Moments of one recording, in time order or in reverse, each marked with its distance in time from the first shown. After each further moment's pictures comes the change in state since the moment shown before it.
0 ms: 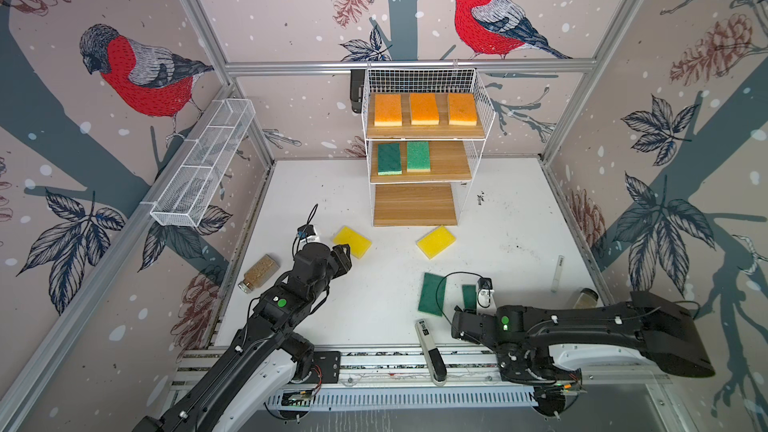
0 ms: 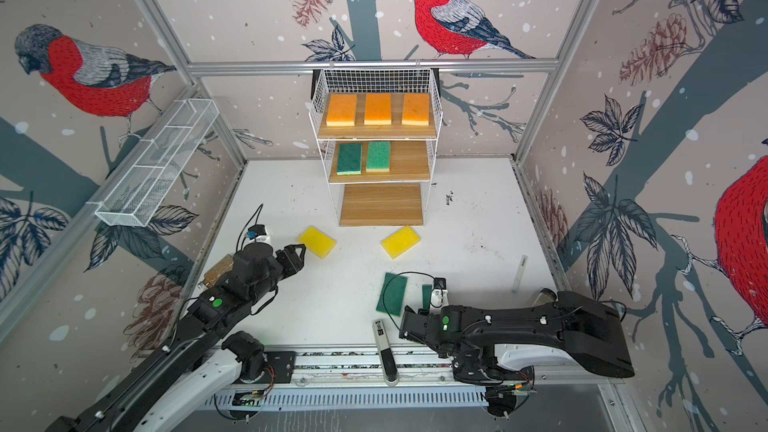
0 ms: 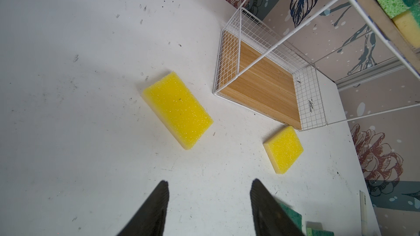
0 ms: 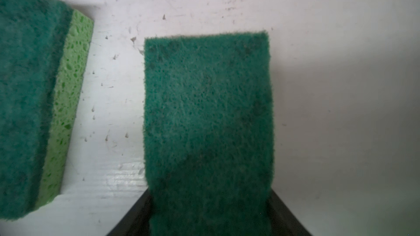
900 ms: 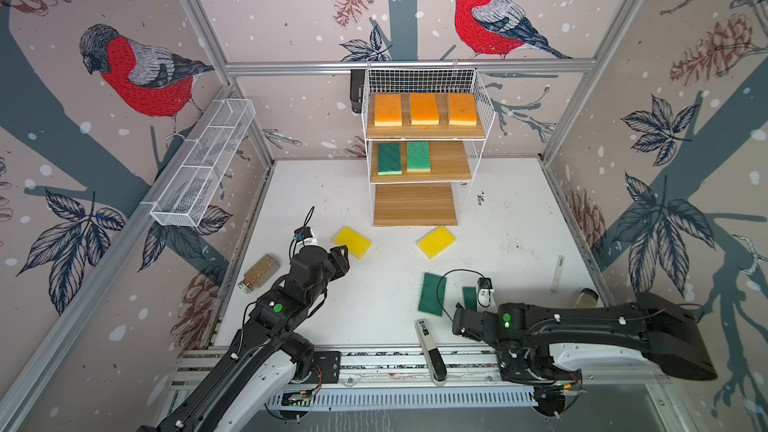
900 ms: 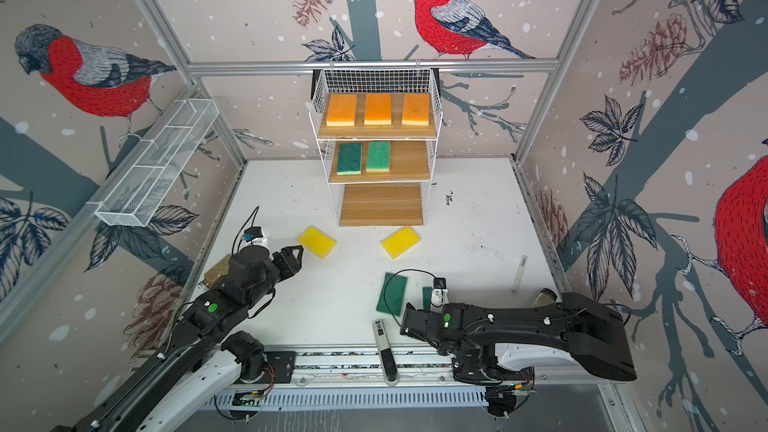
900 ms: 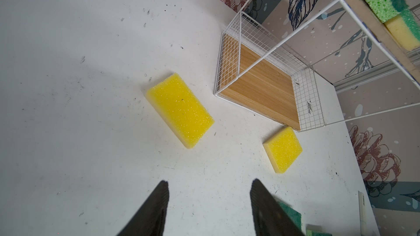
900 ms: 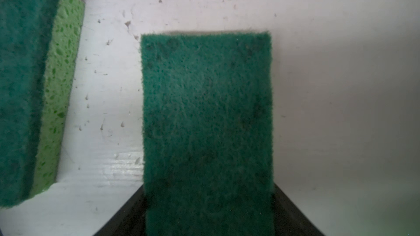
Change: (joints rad) left arm 0.000 -0.053 -0.005 -0.034 -0.011 0.000; right arm -0.027 -0.004 0.015 -0.021 -0.049 -0.045
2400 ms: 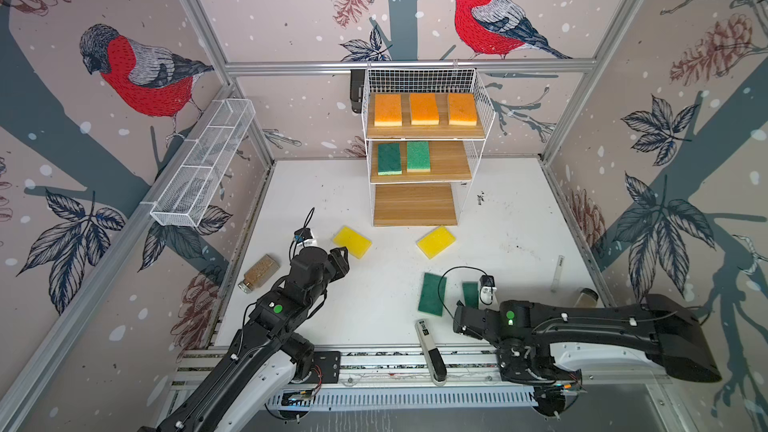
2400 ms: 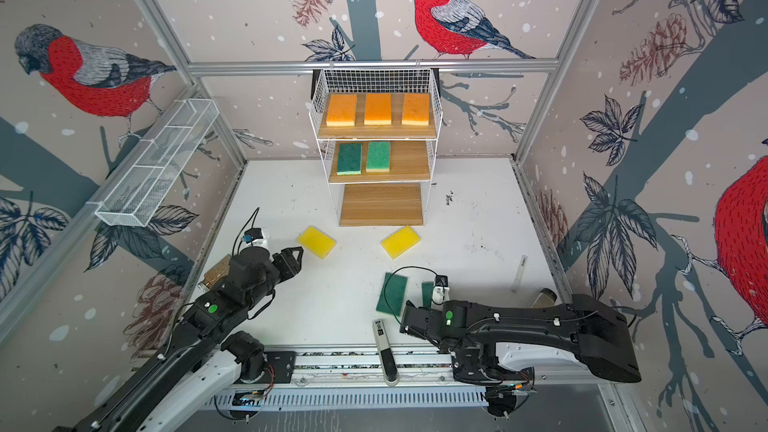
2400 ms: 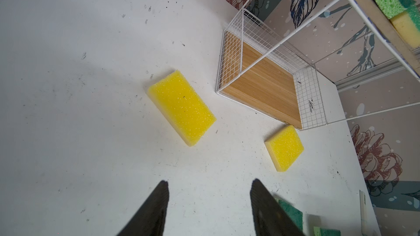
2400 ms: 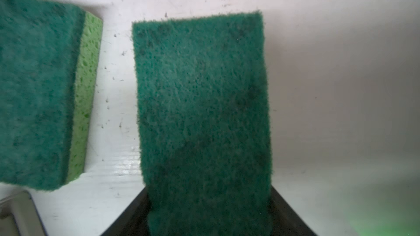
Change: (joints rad) left arm 0.000 -0.003 -0.006 -0.003 0.005 -0.005; right arm 0.006 -0.066 0.068 -0.108 0.002 0.045
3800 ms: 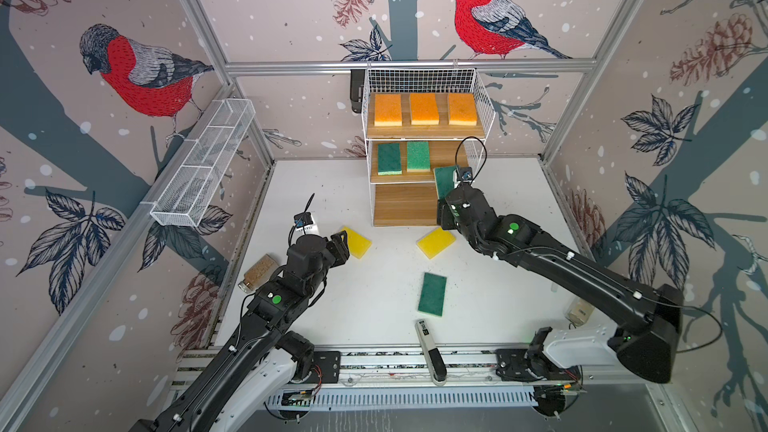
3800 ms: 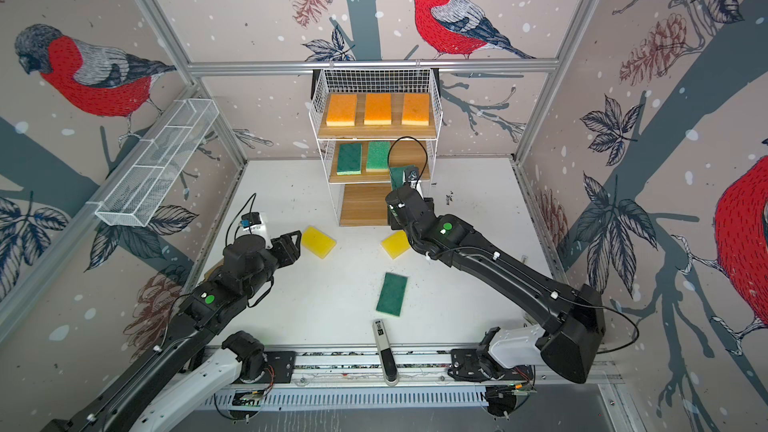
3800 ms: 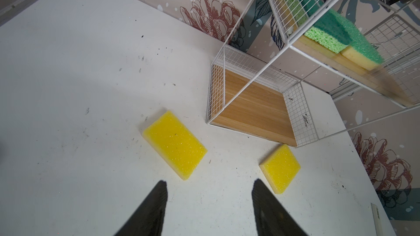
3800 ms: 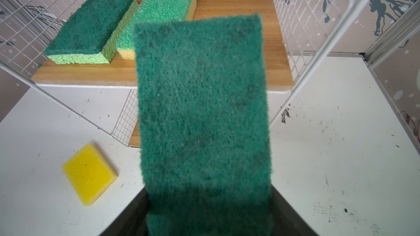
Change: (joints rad) left arm 0.000 0.074 0.119 0.068 -0.063 0.148; right arm -0.505 0.300 0.766 0.303 0.134 -0.937
